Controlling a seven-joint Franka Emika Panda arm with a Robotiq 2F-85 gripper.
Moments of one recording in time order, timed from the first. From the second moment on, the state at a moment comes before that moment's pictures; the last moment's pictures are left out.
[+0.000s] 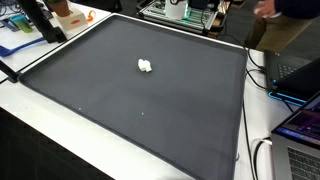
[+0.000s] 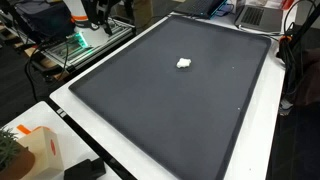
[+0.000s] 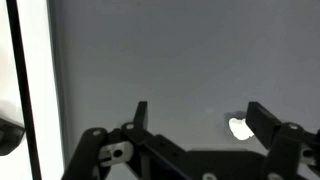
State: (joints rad) arm -0.05 -0.19 -0.24 -2.30 0.02 1.99 -0.35
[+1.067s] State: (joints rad) arm -0.06 -0.20 -0.22 -2.31 0.03 2.01 -0.35
